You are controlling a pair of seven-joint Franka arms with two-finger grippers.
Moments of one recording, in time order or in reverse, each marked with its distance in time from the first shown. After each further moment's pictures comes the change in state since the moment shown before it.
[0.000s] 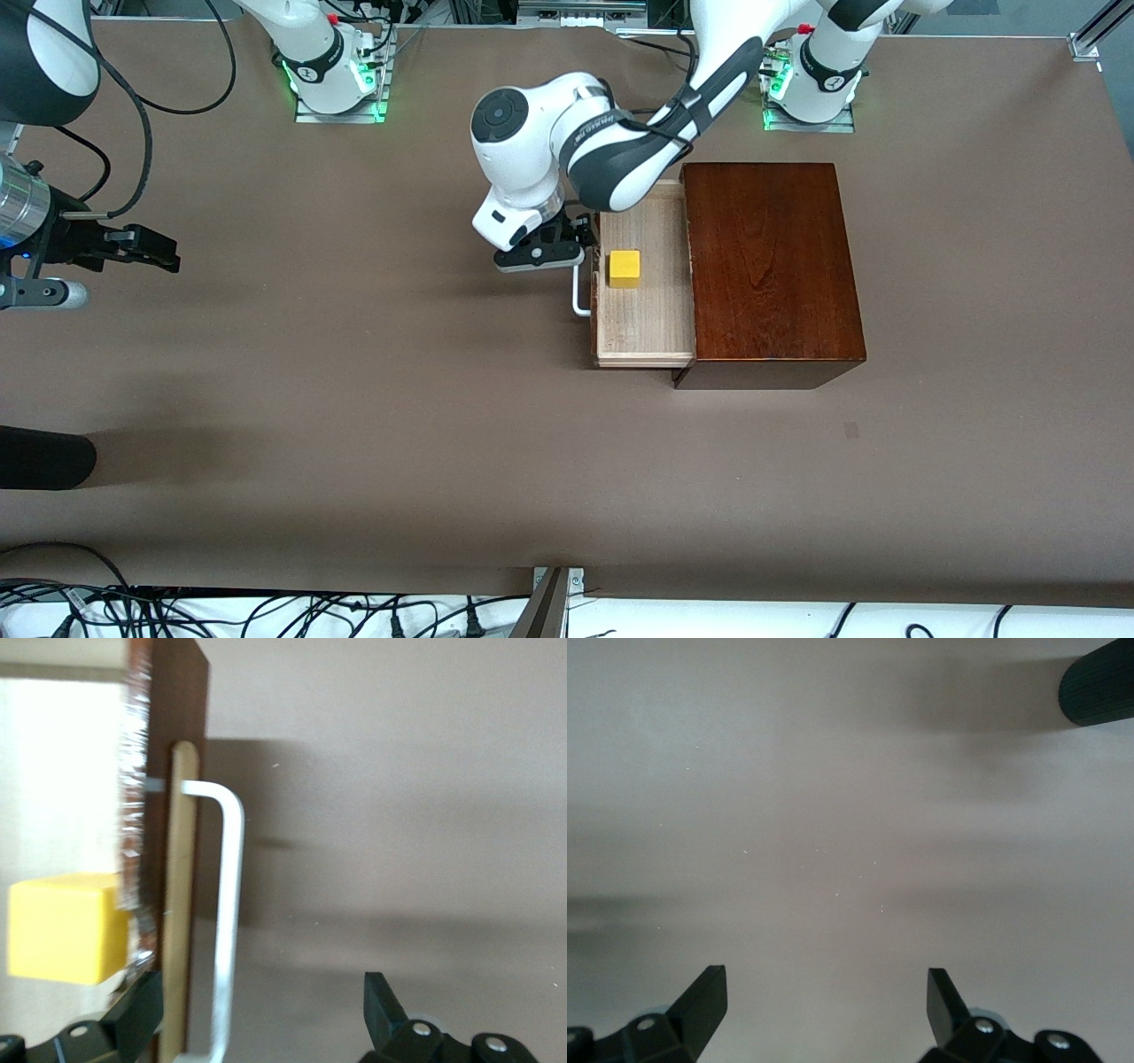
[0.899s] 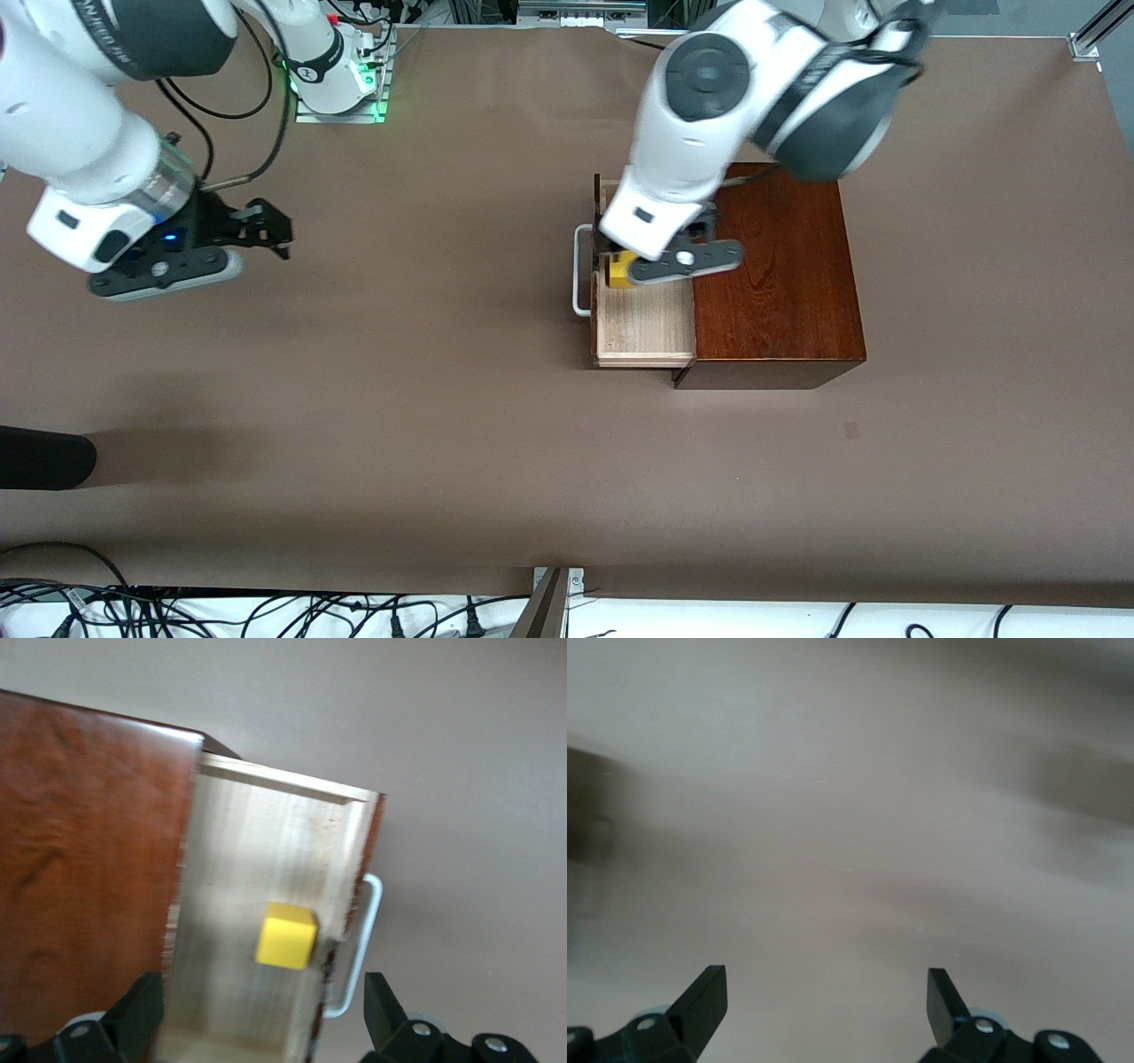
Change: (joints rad) left arm 0.326 -0.273 0.009 0.011 -0.302 -0.206 0.263; right arm 0.236 0.011 0.014 0.052 0.051 0.025 -0.002
